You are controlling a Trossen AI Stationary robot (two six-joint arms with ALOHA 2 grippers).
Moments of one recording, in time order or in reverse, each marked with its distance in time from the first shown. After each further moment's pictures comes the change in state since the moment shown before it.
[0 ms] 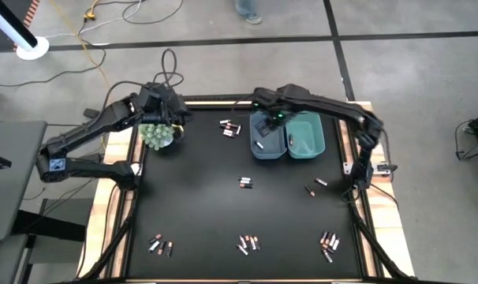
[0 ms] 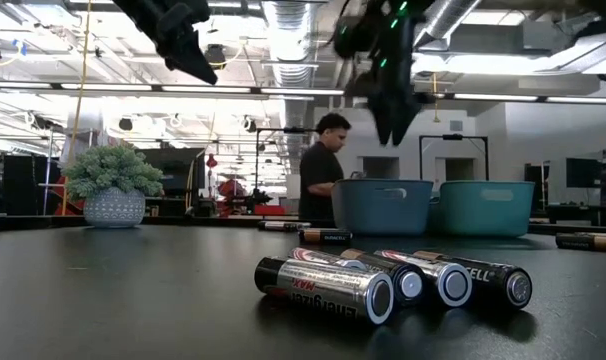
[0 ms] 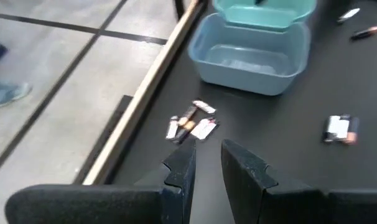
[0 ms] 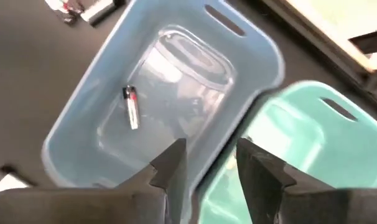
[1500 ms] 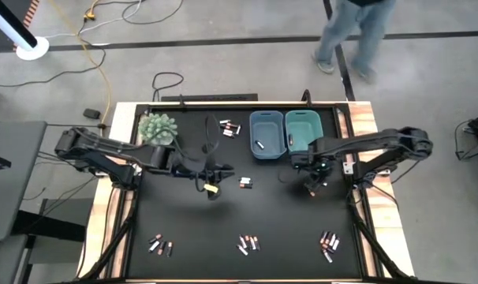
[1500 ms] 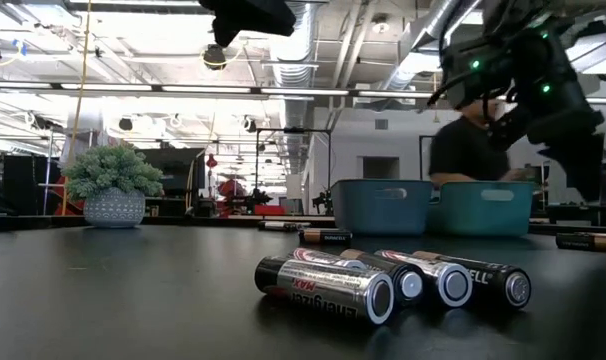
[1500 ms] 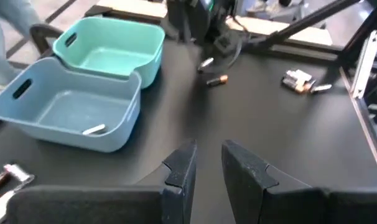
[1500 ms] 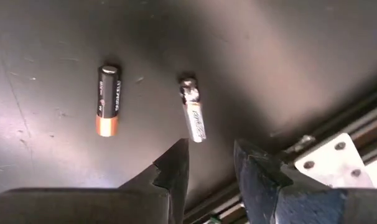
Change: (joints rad) left arm -0.732 0.298 0.009 0.416 -0.341 -0.477; right arm 0.334 -0.434 -0.902 0.028 -0.266 0.126
